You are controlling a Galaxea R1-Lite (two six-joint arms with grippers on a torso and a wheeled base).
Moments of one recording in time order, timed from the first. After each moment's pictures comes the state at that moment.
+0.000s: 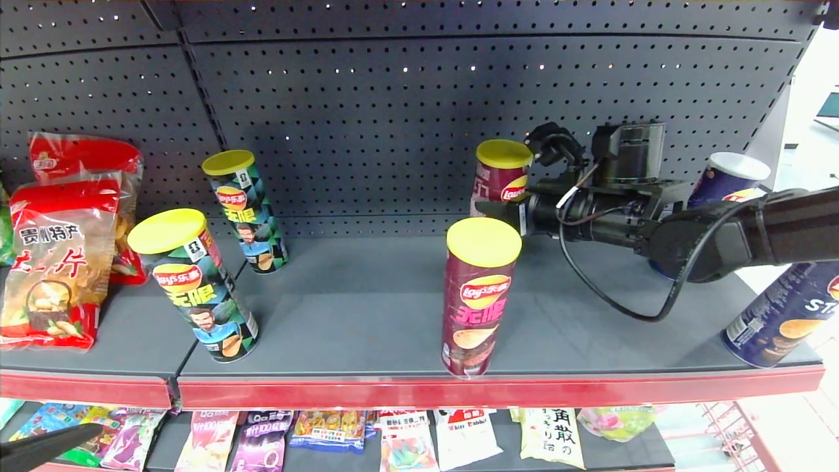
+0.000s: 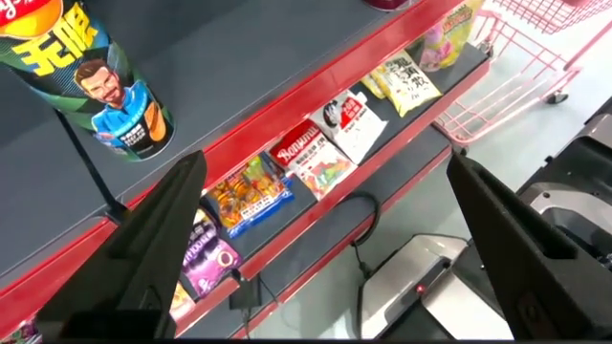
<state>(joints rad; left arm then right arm) -0.67 0.60 -0.40 0.17 0.02 0.10 0.42 1.96 -1.27 -0.46 0.26 -0.13</state>
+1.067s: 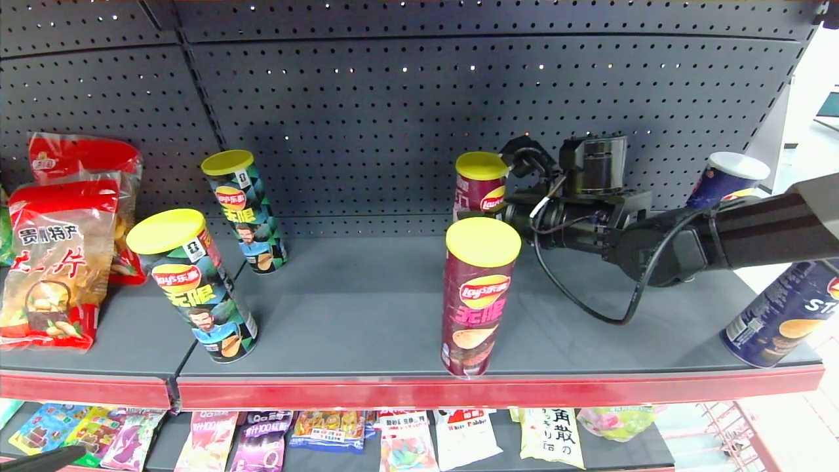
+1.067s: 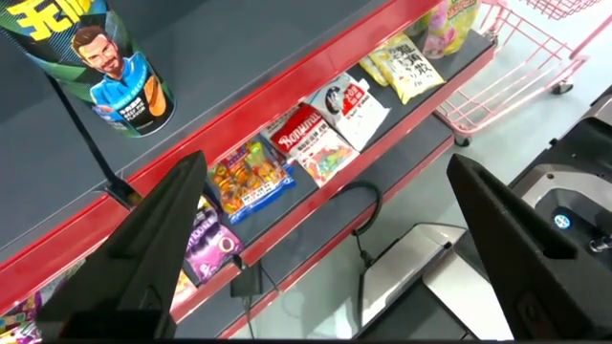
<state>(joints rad) -0.67 0.53 -0.39 0.25 0.03 0.10 0.46 2.03 -1.31 -0.46 0.23 -0.13</state>
